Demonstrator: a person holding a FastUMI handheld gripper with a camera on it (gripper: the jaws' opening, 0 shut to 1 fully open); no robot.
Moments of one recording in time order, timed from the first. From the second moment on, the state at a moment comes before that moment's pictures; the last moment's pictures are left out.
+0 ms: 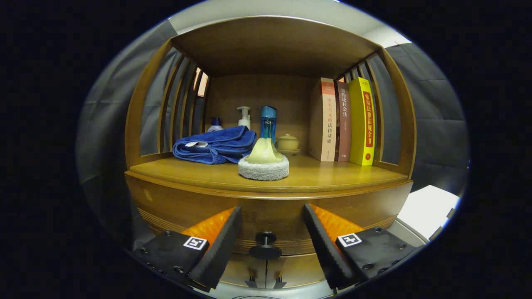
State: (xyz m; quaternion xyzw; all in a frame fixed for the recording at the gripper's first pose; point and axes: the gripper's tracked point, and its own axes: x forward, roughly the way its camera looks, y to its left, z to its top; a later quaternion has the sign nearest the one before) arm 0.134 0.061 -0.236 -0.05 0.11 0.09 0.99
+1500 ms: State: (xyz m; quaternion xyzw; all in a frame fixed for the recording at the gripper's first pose) arm -0.010 0.040 0.005 -0.01 0.03 0.10 0.99
